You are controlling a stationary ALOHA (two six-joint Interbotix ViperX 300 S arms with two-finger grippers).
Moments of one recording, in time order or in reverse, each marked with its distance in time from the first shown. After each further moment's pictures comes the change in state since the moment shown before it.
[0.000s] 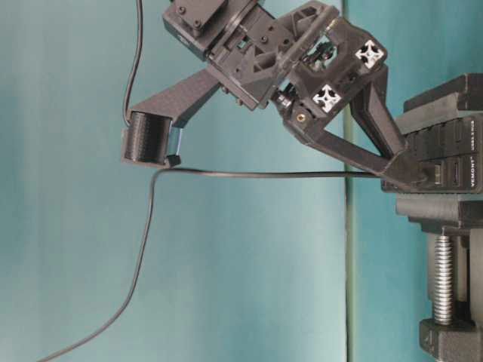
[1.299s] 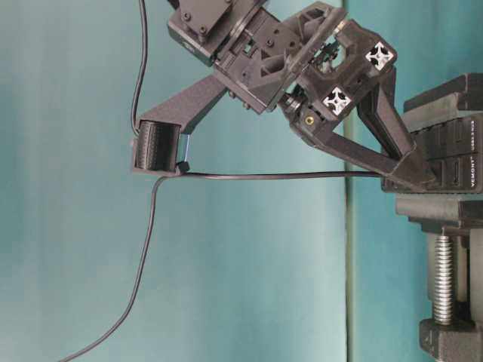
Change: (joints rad) left arm 0.000 -0.002 0.000 0.000 0.000 -0.005; right arm 0.002 0.012 -0.018 0.000 0.038 0.000
